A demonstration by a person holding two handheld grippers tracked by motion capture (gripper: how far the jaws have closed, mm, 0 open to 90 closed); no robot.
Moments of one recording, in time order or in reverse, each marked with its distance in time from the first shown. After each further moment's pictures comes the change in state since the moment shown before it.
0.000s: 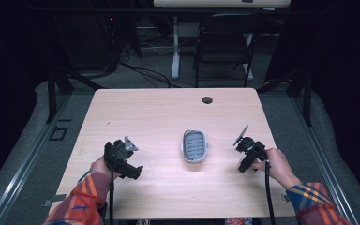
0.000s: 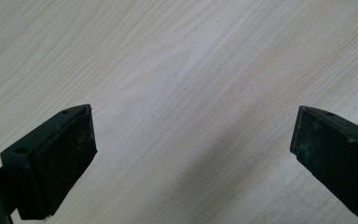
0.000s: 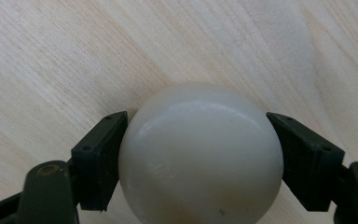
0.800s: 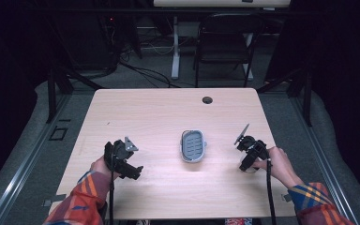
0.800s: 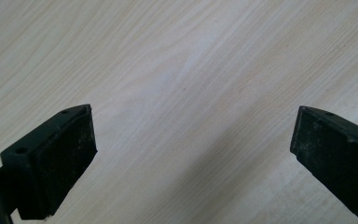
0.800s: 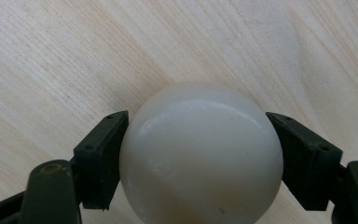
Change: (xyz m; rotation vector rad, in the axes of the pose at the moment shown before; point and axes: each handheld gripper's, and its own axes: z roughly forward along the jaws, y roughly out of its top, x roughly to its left) left arm 0.000 0.000 -0.001 0.004 -0.003 0.007; right arm -0.001 0.000 -0.010 0.014 -0.016 -0.011
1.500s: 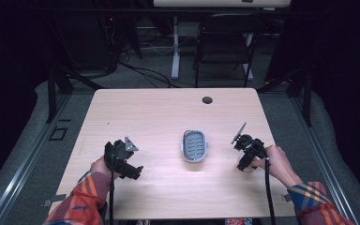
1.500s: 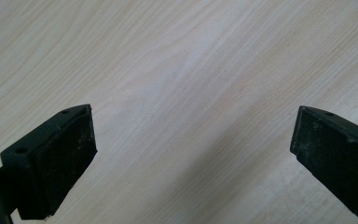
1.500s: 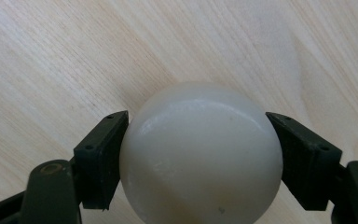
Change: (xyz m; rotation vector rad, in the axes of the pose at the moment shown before) left arm 0.000 0.000 0.000 0.003 0.001 -0.001; right arm 0.011 0.006 -0.007 -0.062 0.012 0.003
